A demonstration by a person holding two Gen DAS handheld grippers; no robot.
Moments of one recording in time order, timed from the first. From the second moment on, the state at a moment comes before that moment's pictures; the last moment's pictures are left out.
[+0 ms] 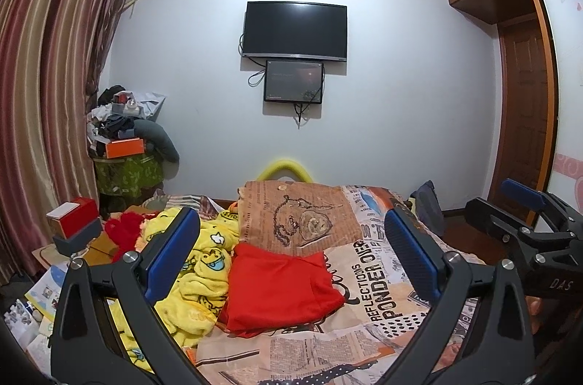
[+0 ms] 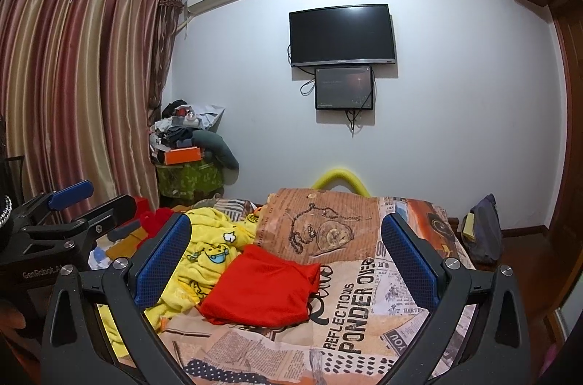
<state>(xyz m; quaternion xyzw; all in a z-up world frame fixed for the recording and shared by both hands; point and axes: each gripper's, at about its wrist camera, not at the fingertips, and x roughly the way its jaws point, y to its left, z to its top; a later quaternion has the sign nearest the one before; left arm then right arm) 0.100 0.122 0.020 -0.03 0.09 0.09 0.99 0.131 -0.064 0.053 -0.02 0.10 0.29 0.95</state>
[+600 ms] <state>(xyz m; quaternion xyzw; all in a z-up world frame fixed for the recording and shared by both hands) 0.102 0.119 0.018 -0.03 0.10 0.07 0.99 0.131 -0.068 0.052 -0.02 0.10 0.29 0.95</state>
